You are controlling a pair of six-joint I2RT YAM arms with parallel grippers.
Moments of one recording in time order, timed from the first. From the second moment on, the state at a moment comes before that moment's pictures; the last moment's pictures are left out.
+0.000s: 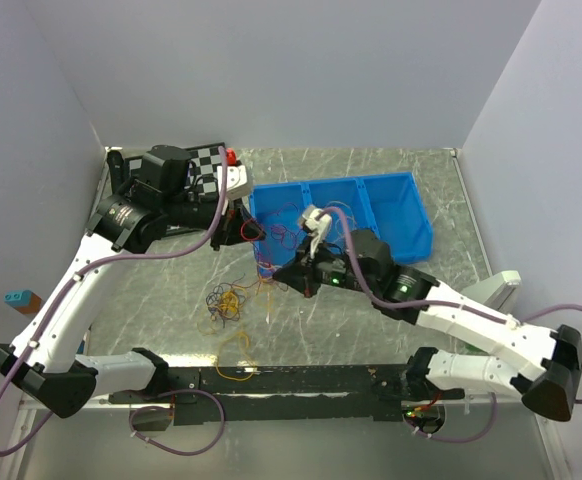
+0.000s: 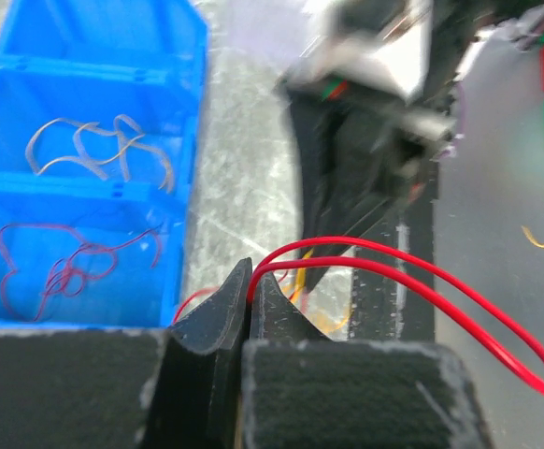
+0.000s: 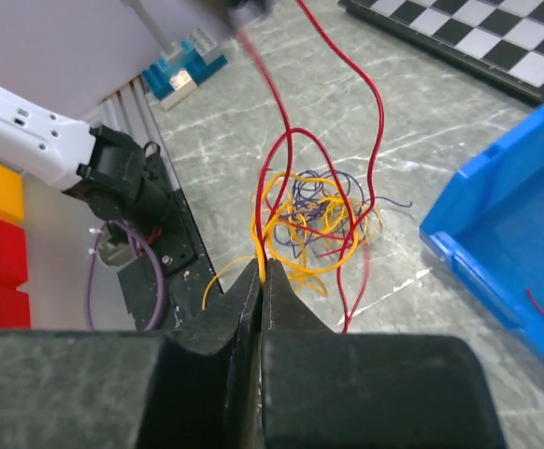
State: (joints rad) left arm -0.51 1.22 1.52 -0.84 0.88 0.32; right arm 0.97 1.04 0.89 -0.09 -0.24 0.29
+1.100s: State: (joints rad) left arm -0.40 1.46 1.94 -0.38 0.08 0.12; right arm 0.97 0.51 0.54 -0.53 0.09 0.64
